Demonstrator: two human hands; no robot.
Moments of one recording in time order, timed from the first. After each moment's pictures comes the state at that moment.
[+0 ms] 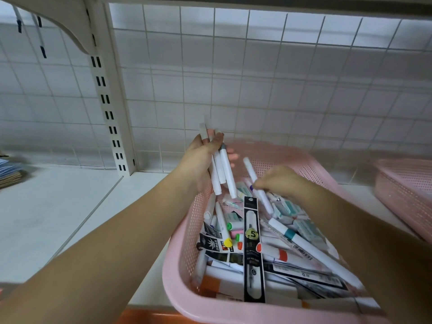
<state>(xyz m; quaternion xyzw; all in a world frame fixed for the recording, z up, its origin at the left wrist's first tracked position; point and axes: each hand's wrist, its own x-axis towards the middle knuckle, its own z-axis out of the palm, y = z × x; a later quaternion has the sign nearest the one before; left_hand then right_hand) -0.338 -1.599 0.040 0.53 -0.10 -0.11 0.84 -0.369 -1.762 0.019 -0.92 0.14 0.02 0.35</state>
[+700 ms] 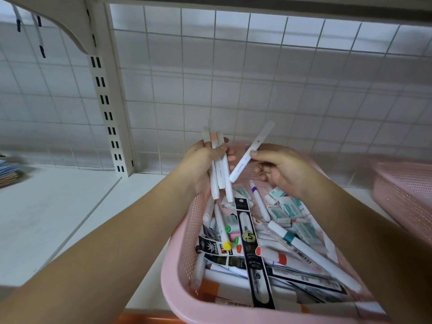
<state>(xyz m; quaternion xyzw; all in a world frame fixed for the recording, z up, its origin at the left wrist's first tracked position) -0.332 -1.596 0.037 0.53 -0.10 -0.14 0.83 -0.379 -1.755 0.045 -0.68 0.03 -0.03 0.73</state>
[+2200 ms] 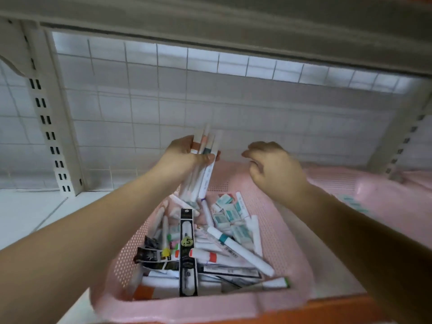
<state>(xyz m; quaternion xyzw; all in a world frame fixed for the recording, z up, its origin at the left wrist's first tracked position) -0.373 -1.638 0.079 0.71 -0.25 -0.02 0.66 -0.450 -1.810 0.080 -0.94 -0.04 -0.34 0.00</state>
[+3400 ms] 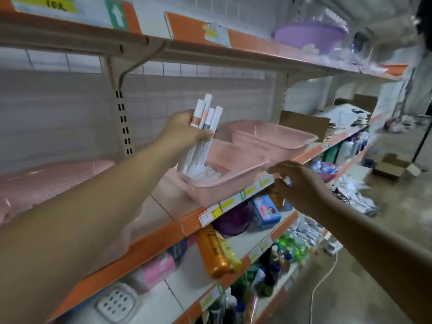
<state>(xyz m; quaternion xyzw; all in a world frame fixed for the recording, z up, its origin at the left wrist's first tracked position) -0.695 -2.184 0.126 0.64 -0.47 -0.15 0.59 -0.903 -2.287 0.055 -0.89 0.33 -0.32 0.08</state>
